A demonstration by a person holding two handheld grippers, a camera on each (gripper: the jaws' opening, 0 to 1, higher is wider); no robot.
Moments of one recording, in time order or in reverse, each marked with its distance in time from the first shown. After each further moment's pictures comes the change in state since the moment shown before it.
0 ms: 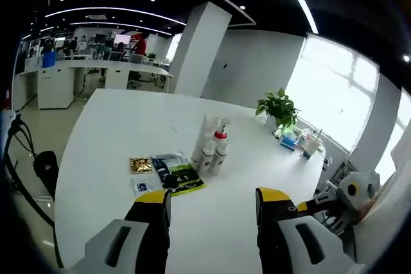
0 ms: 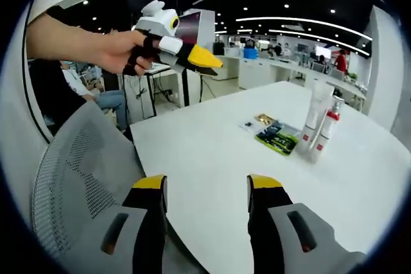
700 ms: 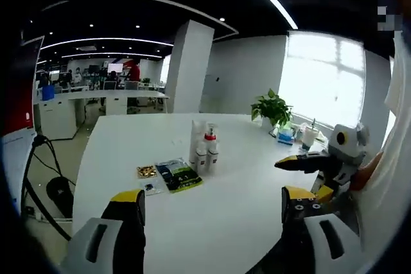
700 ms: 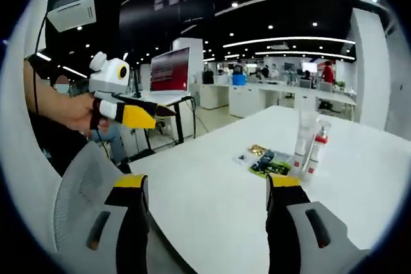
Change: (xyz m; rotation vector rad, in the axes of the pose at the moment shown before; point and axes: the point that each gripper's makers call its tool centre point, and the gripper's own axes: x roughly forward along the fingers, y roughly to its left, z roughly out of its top) left arm -0.057 -0.016 -0.037 0.139 -0.099 0.052; right arm -0.025 0.000 0.068 0.069 -0.248 -0.069
